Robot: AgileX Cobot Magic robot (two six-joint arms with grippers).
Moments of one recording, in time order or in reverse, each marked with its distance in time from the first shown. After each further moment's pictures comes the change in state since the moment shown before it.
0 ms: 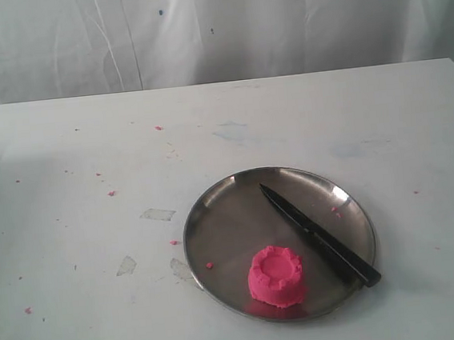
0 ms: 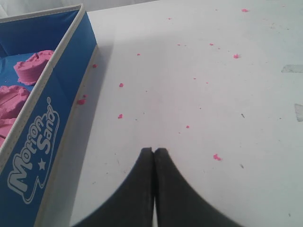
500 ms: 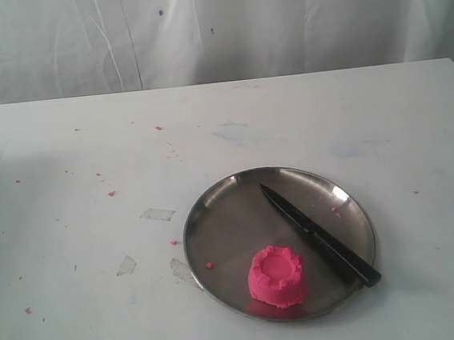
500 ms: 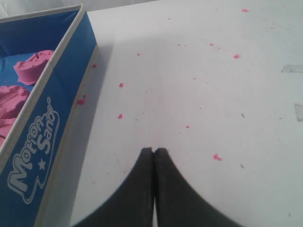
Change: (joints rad) left arm 0.000 0.000 0.000 0.000 0.000 0.000; right arm 0.000 0.000 0.000 0.004 -0.429 0.436
